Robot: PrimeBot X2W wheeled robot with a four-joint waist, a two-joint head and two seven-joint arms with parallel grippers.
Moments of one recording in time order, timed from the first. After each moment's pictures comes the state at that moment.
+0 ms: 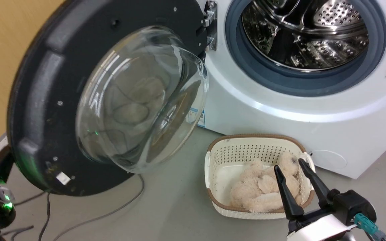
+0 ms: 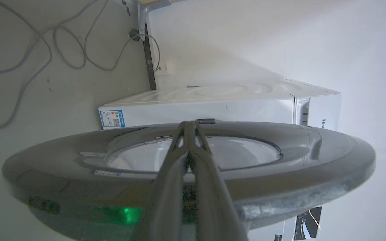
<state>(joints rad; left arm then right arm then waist) -0.47 0.23 0.67 0.51 -1.26 -0.03 0.73 -0.04 -0.11 0.19 0.13 0.21 0.13 -0.26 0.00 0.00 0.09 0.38</state>
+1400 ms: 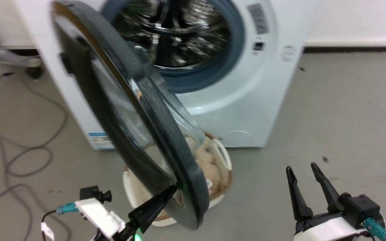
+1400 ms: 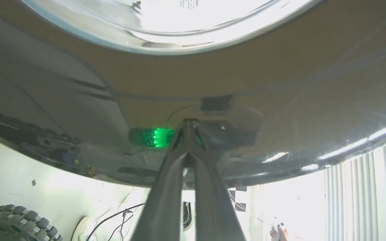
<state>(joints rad) 0.01 0.05 -0.04 -0.02 -1.64 0.05 0.71 -0.01 -0.06 0.10 0.13 0.20 0.13 -0.26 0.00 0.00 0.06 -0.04</state>
